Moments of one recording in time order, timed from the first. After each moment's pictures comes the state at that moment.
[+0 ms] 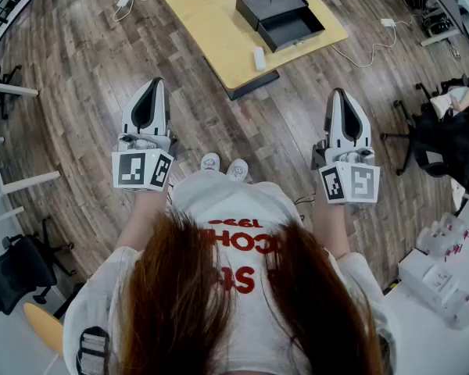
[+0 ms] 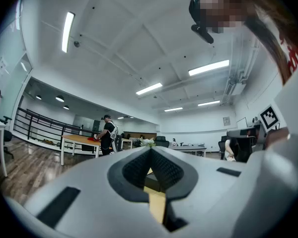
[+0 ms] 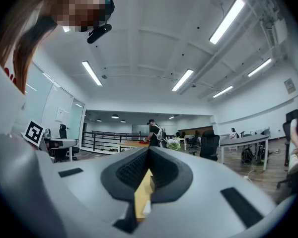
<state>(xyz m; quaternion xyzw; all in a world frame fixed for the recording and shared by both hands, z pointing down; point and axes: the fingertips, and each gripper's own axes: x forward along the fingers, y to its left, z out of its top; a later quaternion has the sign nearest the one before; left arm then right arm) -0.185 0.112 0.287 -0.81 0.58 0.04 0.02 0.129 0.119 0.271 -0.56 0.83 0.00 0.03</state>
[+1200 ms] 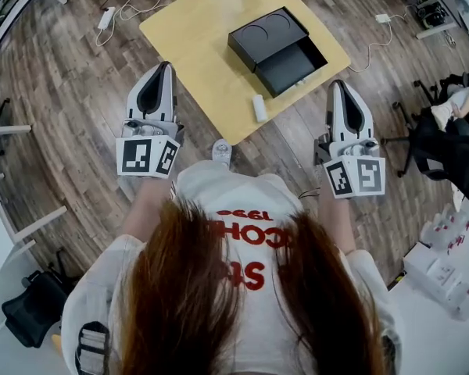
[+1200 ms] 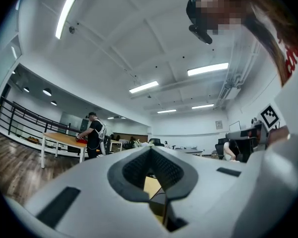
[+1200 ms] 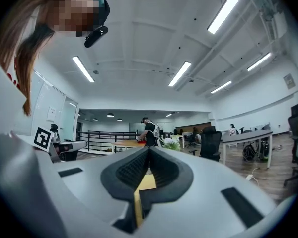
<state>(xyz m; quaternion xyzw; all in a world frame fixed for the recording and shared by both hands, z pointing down) -0.173 -0.092 0.283 -0.85 0.53 0.05 0.02 0.115 -0.046 0.271 -0.58 0.82 -0.02 0.03</state>
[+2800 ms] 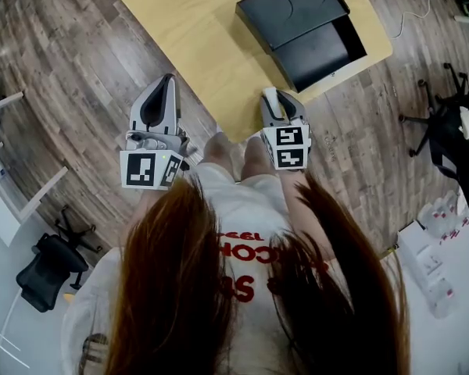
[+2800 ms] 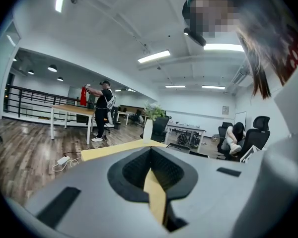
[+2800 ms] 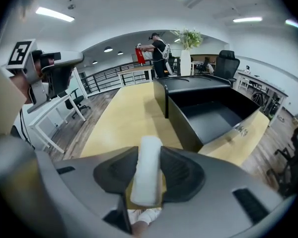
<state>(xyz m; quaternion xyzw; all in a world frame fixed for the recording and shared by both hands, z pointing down) -0.169 -0.109 0.415 -0.83 0.54 -0.06 -0.11 0.016 -0.050 0.603 -0.46 0.78 -0.28 -0.31</state>
